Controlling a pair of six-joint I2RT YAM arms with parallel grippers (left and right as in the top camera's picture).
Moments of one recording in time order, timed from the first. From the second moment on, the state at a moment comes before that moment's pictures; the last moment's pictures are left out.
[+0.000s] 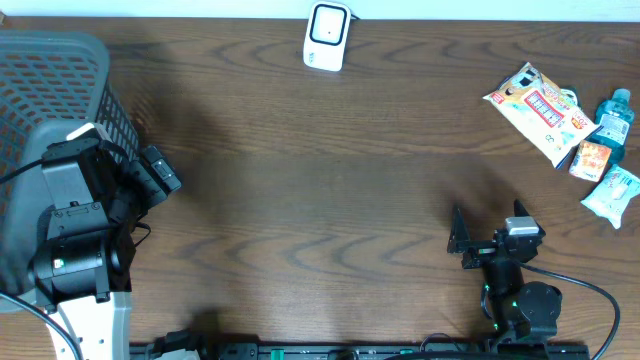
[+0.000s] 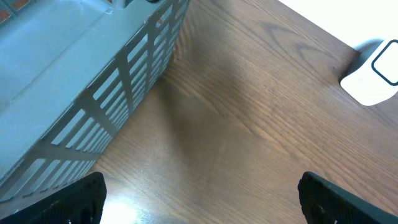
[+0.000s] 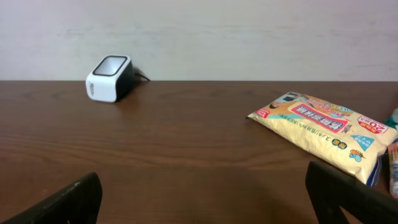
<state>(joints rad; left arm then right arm) 0.20 0.97 1.09 -0.90 -0.01 -0.36 0.01 0.01 0.01 -0.07 -0.07 0.01</state>
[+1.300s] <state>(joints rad) 0.20 0.88 0.89 -0.90 0.04 -0.27 0.01 0.01 0.01 -0.07 -0.07 0.01</state>
